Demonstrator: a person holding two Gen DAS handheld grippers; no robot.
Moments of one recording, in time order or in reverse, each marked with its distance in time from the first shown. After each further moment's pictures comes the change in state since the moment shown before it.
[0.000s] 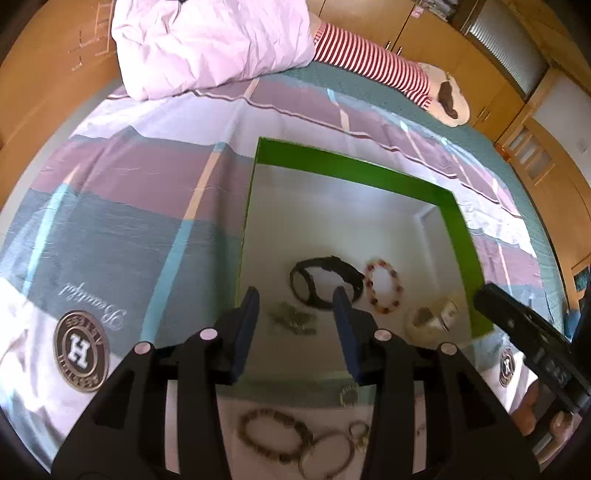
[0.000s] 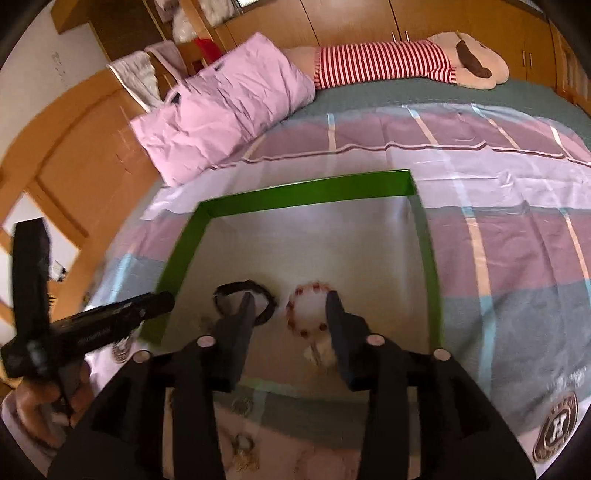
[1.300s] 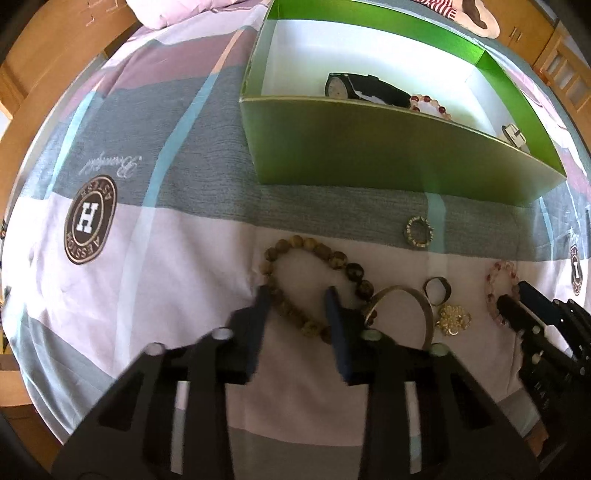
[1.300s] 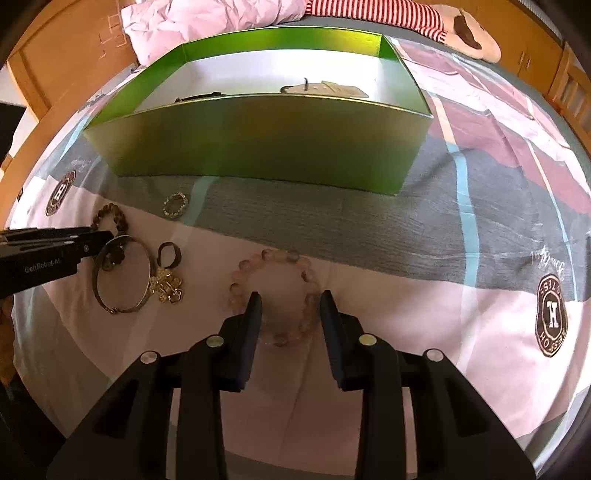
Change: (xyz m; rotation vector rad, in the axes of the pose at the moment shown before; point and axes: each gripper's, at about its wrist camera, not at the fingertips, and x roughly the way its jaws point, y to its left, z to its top) left arm 0.037 -0.003 -0.106 0.099 0.252 0.244; right arm 0.031 0.002 -0.126 -0.114 0.248 -0.279
